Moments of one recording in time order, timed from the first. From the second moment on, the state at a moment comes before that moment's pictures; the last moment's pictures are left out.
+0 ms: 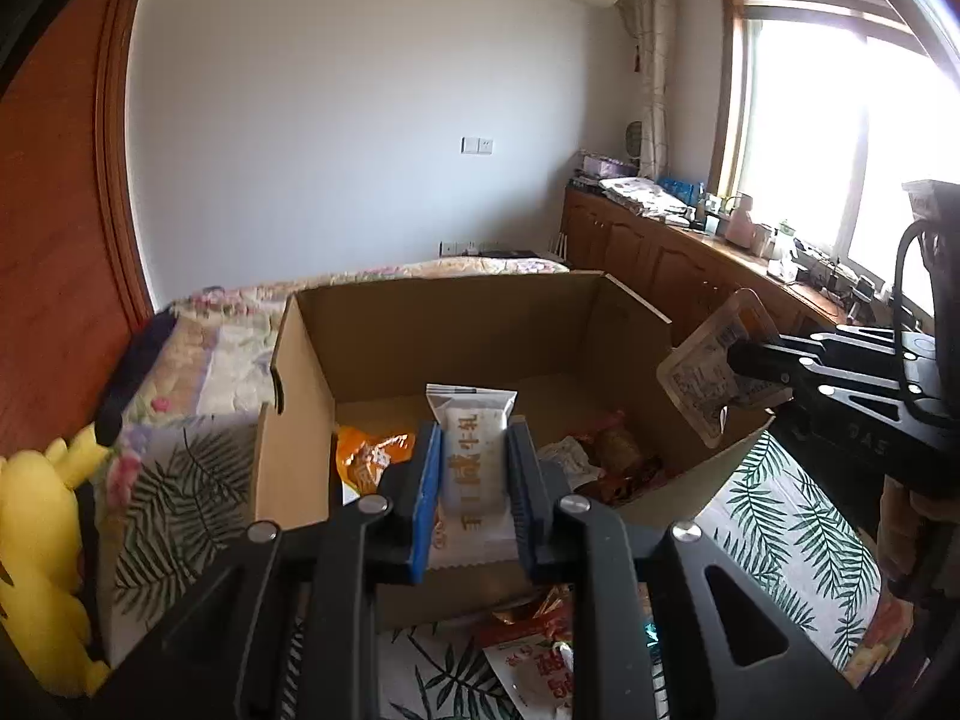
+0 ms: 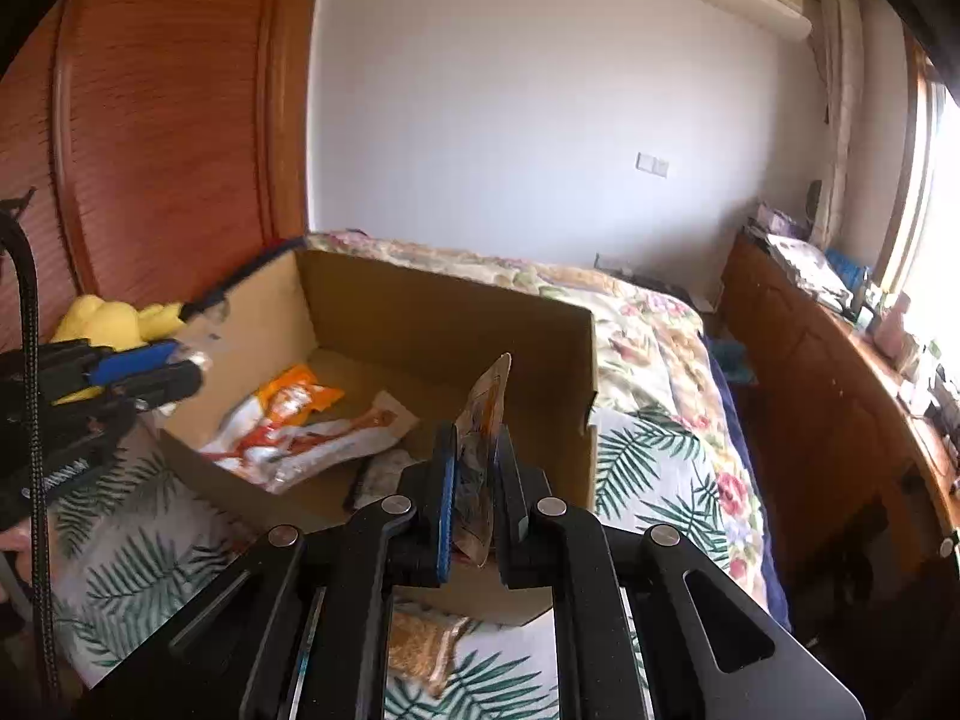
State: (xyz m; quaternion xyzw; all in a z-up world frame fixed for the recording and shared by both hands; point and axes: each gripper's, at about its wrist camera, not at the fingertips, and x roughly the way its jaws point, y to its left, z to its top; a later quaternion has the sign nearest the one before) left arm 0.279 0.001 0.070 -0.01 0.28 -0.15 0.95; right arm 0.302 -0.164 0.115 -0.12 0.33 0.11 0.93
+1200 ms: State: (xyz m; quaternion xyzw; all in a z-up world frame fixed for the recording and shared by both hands) left arm 0.180 0.006 0.060 0.02 0.26 -0.18 0.95; right arm 0.218 -0.177 0.074 -0.08 0.34 0.19 0.92
